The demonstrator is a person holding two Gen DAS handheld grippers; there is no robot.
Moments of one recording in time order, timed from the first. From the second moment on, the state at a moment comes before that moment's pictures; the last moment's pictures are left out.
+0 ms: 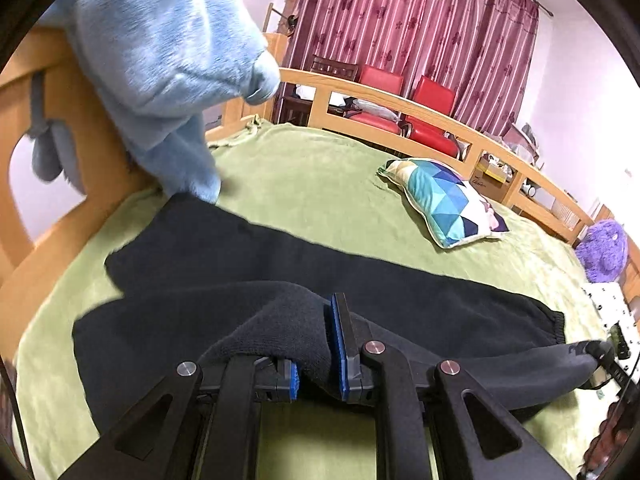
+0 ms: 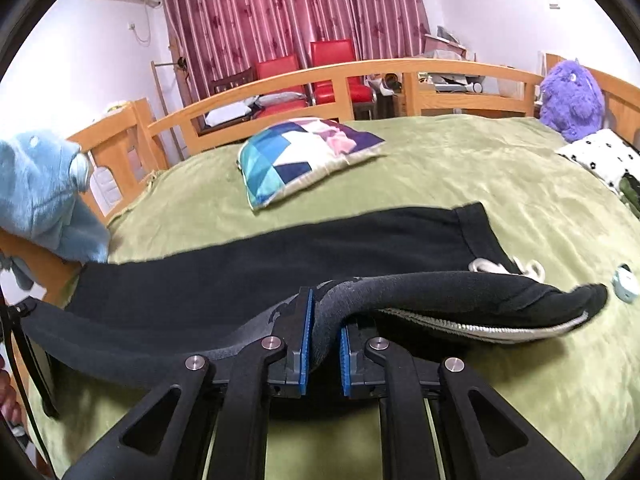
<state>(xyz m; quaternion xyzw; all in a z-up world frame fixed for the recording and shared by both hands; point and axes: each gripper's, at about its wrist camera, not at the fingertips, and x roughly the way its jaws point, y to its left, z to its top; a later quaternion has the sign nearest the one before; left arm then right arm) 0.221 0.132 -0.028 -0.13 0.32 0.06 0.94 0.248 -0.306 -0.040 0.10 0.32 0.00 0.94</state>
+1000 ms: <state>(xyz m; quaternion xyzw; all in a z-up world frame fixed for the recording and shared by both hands) 0.385 0.089 -0.108 -0.03 0.34 0.10 0.93 0.424 -0.294 -0.129 0.16 0.35 0.02 0.92</state>
